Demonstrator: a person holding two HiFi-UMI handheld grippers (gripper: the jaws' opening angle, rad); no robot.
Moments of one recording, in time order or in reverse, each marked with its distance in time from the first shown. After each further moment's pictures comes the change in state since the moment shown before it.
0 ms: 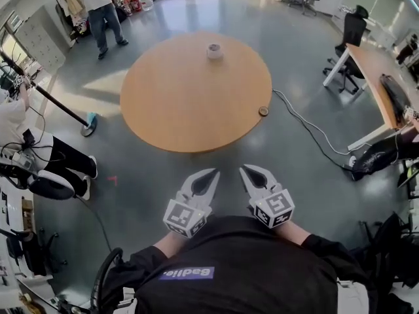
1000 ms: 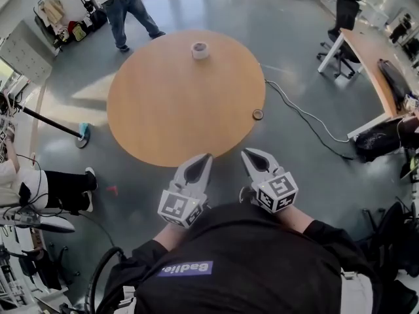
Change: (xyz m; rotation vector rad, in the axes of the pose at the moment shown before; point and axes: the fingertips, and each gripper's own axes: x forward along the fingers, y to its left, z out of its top) left arm 0.104 0.066 0.028 -0.006 -0.012 0.006; right arm 0.057 -0.115 0.027 0.060 0.005 -0.068
